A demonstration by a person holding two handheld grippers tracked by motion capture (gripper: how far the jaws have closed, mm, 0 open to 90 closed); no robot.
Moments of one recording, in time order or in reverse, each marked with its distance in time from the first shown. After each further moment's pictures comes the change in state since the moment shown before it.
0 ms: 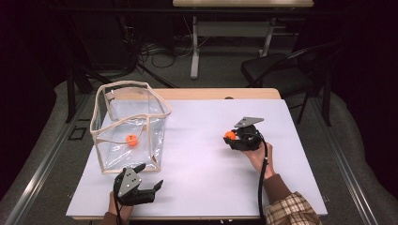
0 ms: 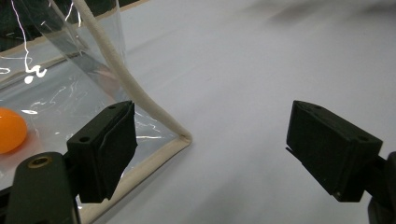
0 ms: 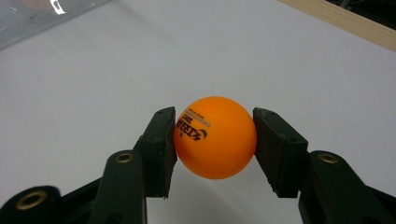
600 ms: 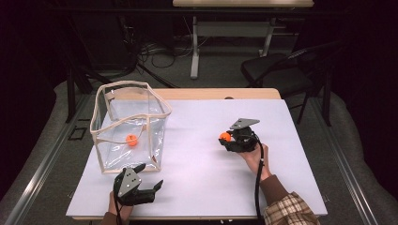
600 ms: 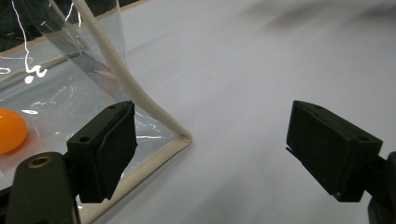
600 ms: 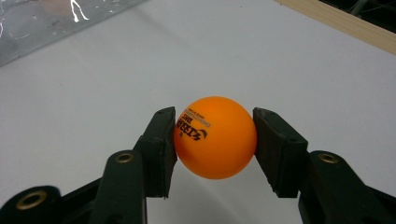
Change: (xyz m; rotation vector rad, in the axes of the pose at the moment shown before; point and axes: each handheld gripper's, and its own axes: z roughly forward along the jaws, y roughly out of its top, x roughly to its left) left arm 0.000 0.000 0.000 0.000 0.000 0.000; right arm 0.014 0.004 0.004 -0.025 0.029 -0.017
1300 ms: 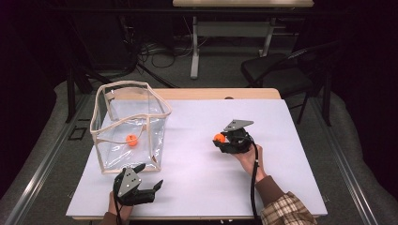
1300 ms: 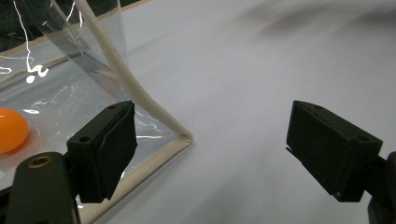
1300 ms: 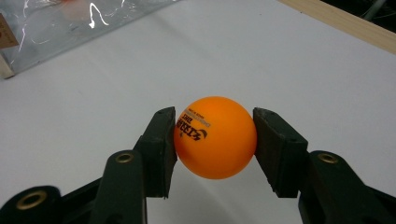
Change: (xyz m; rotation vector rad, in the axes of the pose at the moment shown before) left arm 0.000 0.000 0.000 -0.002 0.001 -0.002; right arm 0.014 0.005 0.009 -0.011 0.030 -0.016
